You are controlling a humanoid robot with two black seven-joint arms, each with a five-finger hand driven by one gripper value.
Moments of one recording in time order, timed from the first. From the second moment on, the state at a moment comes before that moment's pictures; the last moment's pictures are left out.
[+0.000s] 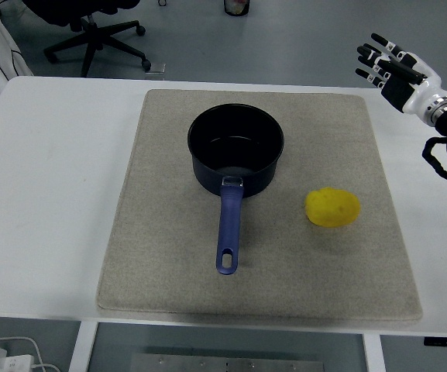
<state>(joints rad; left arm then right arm) 0.02 0.00 0.01 -0.13 0.05 0.02 -0.02 1.04 -0.33 0.43 0.54 0.14 0.21 0.12</state>
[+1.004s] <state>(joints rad) 0.02 0.00 0.01 -0.12 0.05 0.03 -0.02 1.06 -0.34 0.43 0.54 0.10 0.22 0.12</state>
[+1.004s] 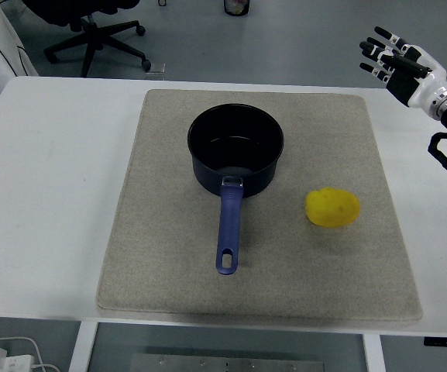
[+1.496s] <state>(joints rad) 0.02 0.00 0.01 -0.12 0.05 0.03 -0.02 1.08 -0.32 0.43 0.55 -0.04 0.27 0.12</state>
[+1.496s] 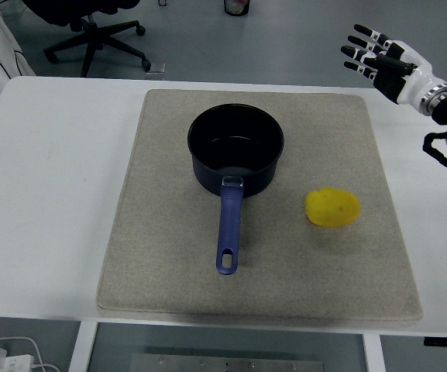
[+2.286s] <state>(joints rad) 0.02 0.00 0.01 -0.12 0.05 0.03 -0.02 1.12 -0.33 0.42 0.65 -0.28 0.30 0.12</state>
